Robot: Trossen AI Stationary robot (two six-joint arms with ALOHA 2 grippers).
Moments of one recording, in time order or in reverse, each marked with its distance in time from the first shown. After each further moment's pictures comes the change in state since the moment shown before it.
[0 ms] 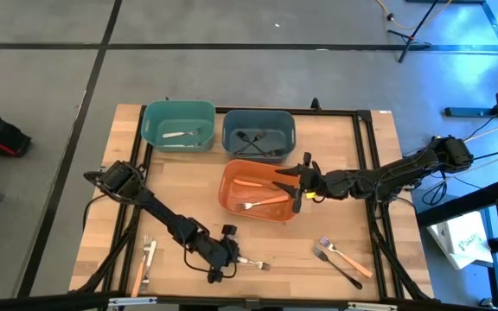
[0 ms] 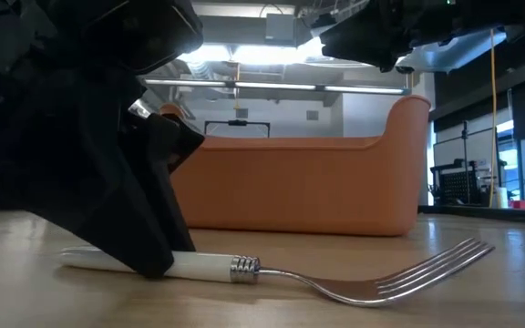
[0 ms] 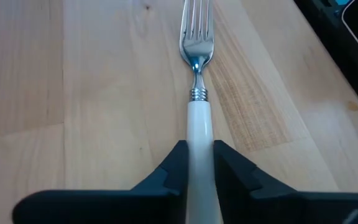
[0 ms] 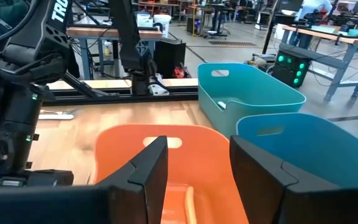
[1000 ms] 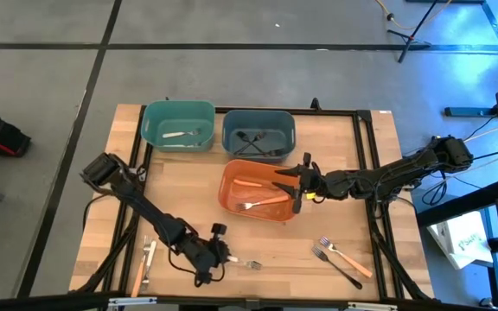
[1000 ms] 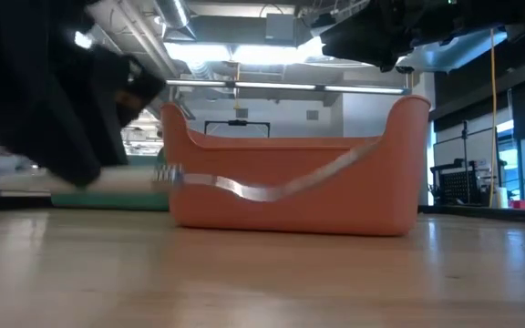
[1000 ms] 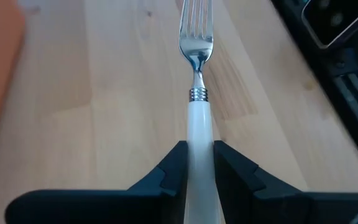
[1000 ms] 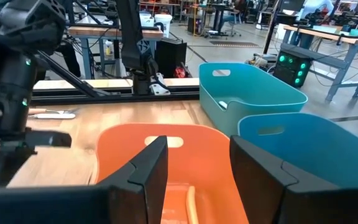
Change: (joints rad) left arm -0.073 -0.174 -0.007 -0.153 -0.093 -0.003; right arm 0.000 0.000 0.000 -0.001 -0.001 0.000
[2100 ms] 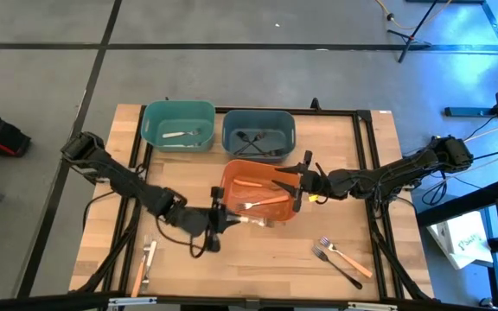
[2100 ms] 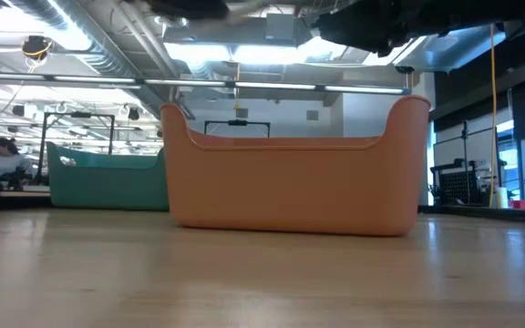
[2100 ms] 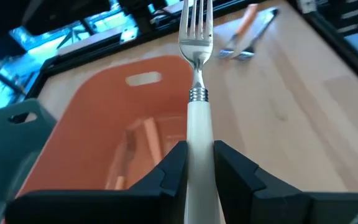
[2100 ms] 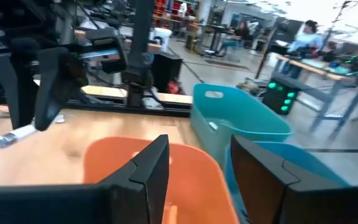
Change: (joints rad) left arm 0.161 -0.328 0.003 -0.067 -0.236 0.323; right arm 0.000 0.000 0.000 0.085 0.012 -0.168
